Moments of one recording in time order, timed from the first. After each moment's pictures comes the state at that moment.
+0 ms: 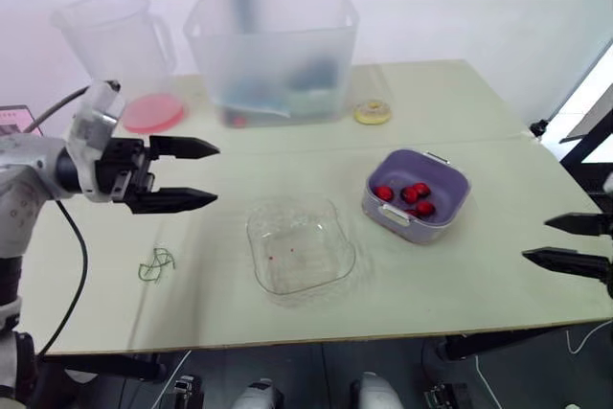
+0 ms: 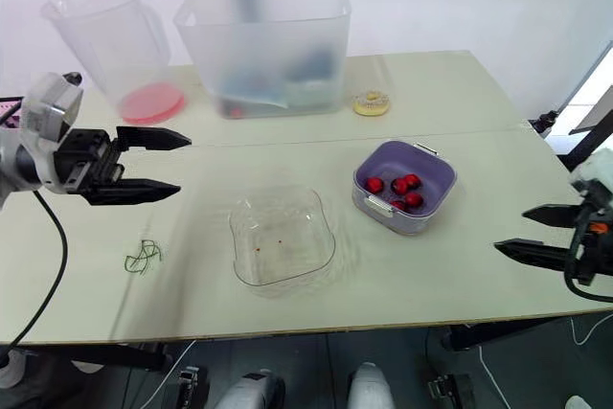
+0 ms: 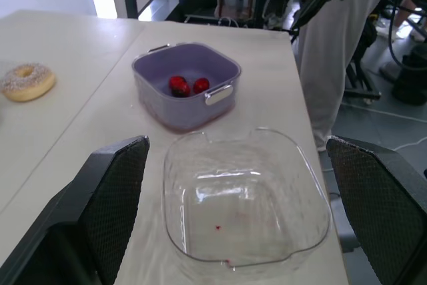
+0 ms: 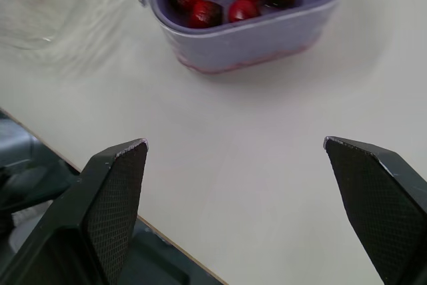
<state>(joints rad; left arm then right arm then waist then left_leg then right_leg) -0.64 0.99 0.18 -0.03 -0.79 0.63 -1.43 0.16 -1.23 -0.84 -0.33 0.53 1.05 1.26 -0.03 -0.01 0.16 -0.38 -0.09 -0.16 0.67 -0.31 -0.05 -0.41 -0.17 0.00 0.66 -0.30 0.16</state>
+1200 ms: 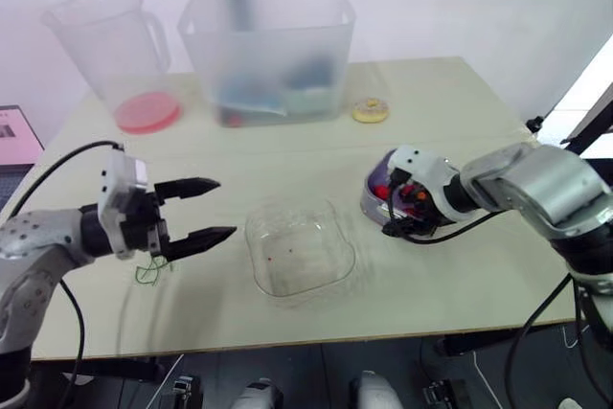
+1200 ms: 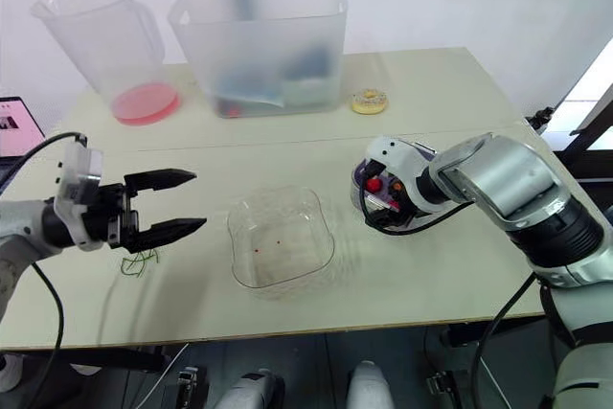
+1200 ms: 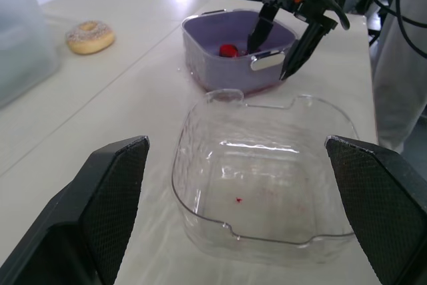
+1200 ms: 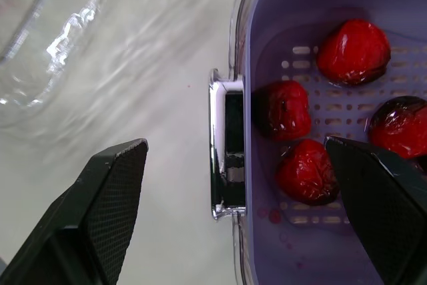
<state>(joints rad) -0.16 0.86 0.37 -0.42 -0.78 0.59 -1.06 -0.98 -0.97 0.47 -0.25 0.48 1.43 0.79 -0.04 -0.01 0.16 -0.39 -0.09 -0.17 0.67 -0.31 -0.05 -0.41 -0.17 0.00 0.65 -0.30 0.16</state>
